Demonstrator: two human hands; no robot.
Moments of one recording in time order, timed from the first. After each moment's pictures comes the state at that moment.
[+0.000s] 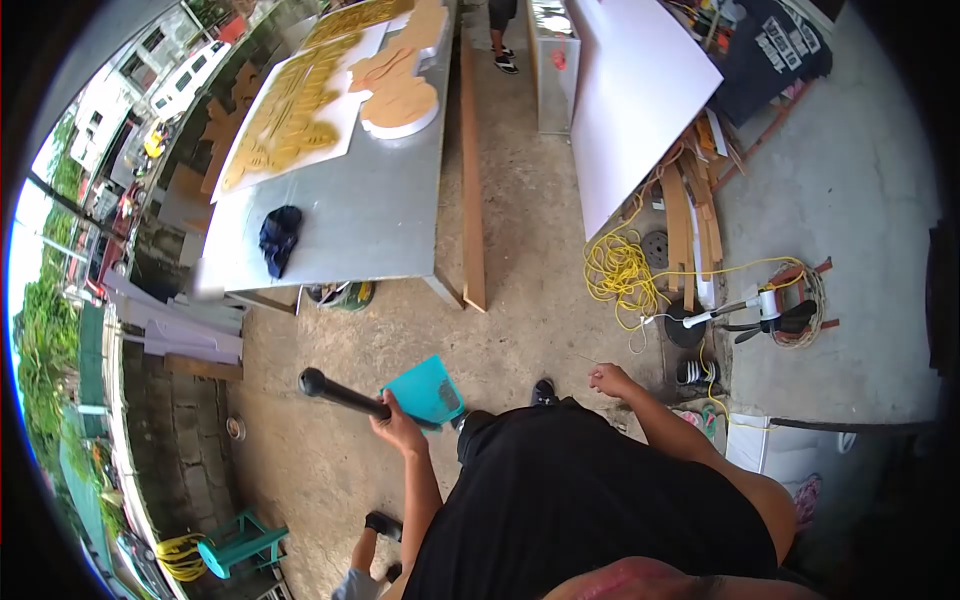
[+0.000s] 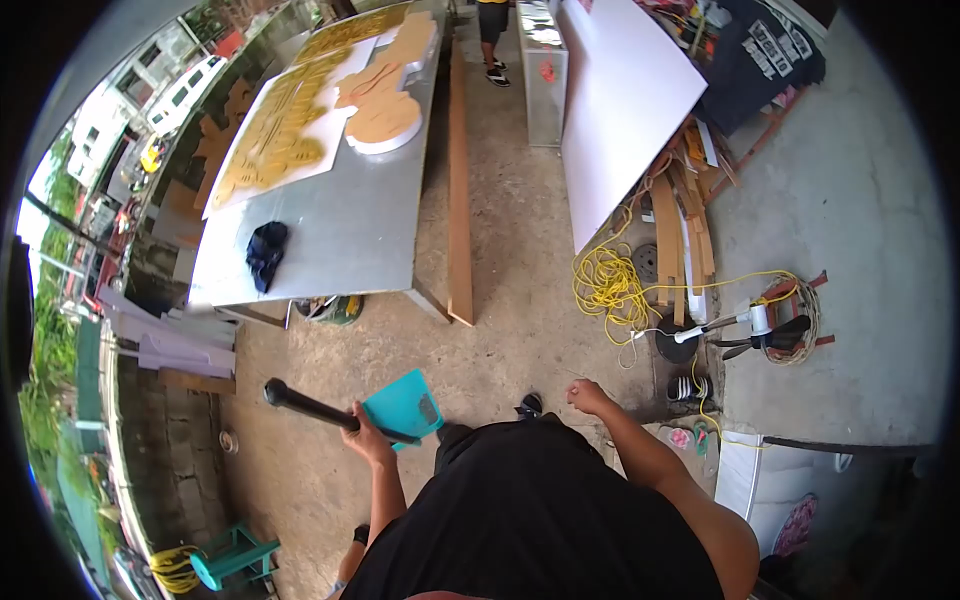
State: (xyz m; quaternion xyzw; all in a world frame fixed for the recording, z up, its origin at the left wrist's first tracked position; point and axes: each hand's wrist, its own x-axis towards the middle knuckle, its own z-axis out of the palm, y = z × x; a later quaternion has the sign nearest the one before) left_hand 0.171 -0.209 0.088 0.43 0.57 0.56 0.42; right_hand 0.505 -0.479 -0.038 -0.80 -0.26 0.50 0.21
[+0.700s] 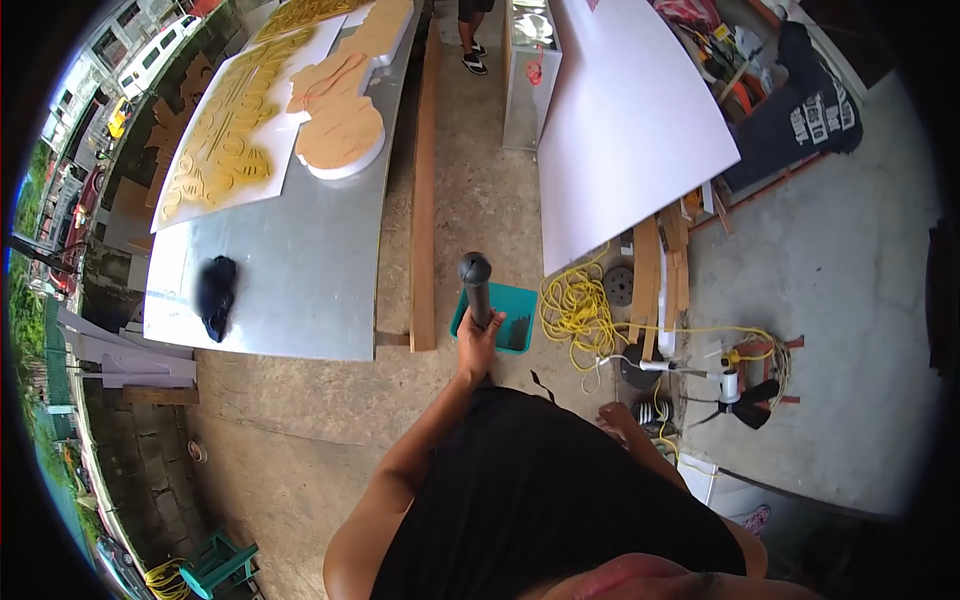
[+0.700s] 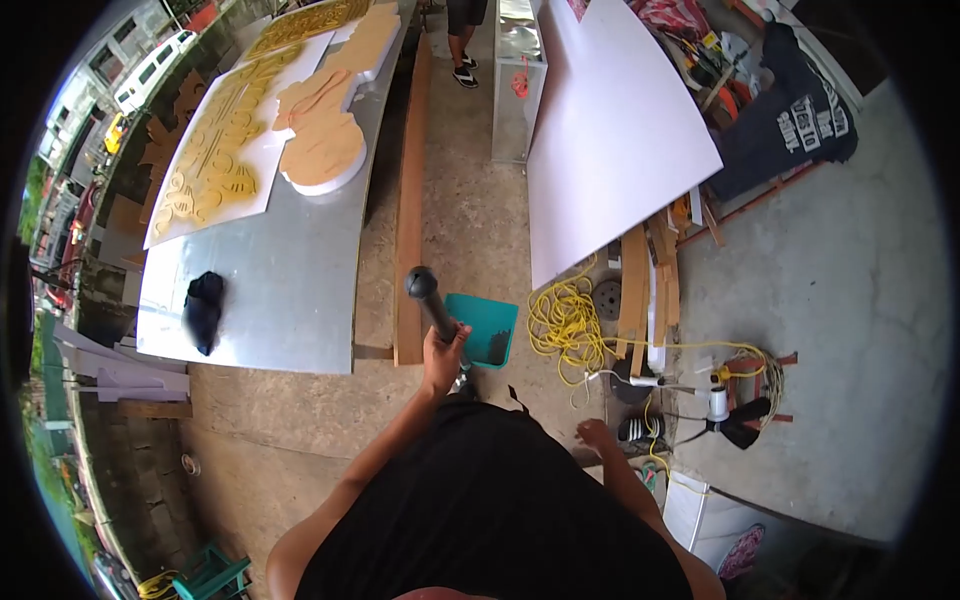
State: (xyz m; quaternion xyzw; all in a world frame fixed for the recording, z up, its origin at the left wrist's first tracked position) left_hand 0.578 -0.119 0.065 0.54 0.33 0.29 0.72; right_hand 0.695 -0.519 -0.058 -0.80 -0.03 0.52 0.30
